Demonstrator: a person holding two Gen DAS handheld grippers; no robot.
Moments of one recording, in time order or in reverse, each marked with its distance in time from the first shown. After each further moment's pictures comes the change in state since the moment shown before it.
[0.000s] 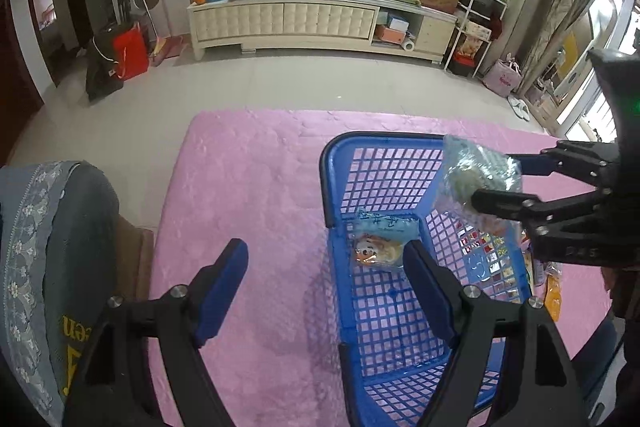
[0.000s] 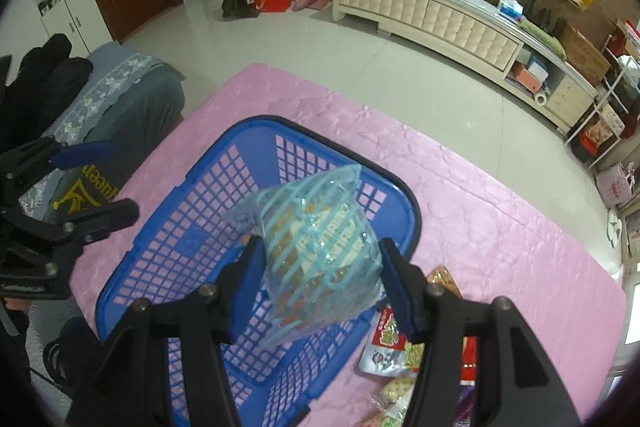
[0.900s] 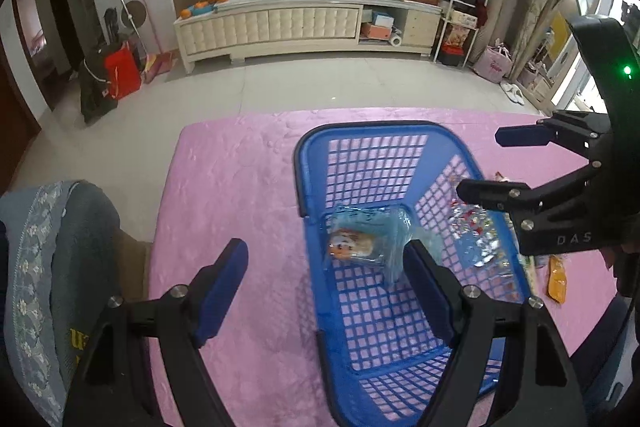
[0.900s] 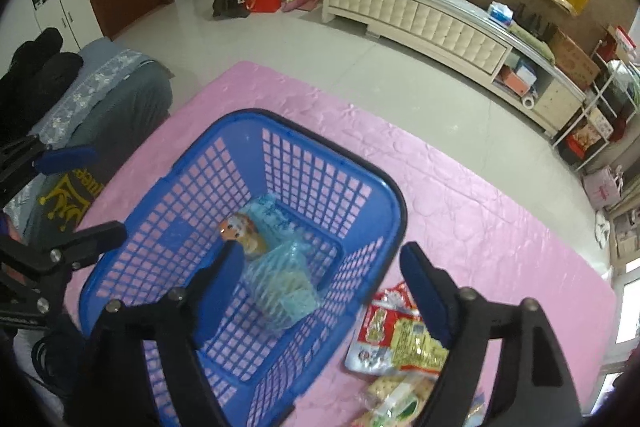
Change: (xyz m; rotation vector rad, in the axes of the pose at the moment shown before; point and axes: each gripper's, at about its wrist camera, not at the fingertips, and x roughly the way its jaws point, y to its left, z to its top) left arm -0.014 -0.032 -0.008 0.088 -0.016 0.011; right arm -0.018 -0.004 -0.013 -0.006 -0.010 -0.053
